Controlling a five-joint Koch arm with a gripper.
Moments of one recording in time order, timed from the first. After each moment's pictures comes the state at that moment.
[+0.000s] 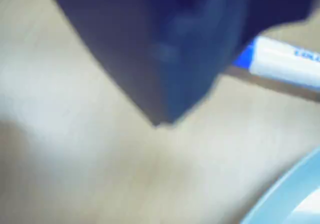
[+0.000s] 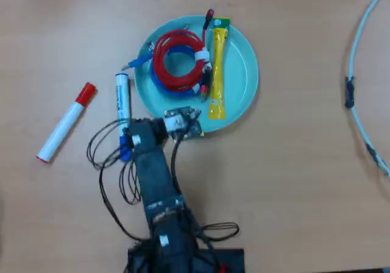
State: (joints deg) arm 72.9 97.3 95.2 89.5 -44.4
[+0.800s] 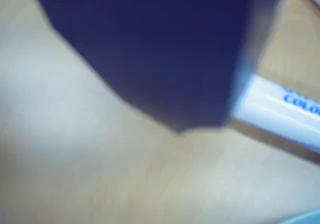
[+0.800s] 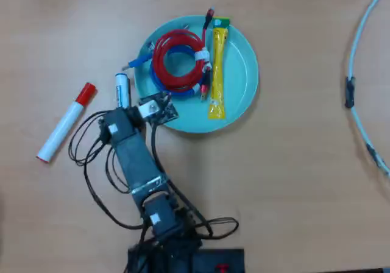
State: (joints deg) arm 62.8 86.9 86.0 88.5 -59.9
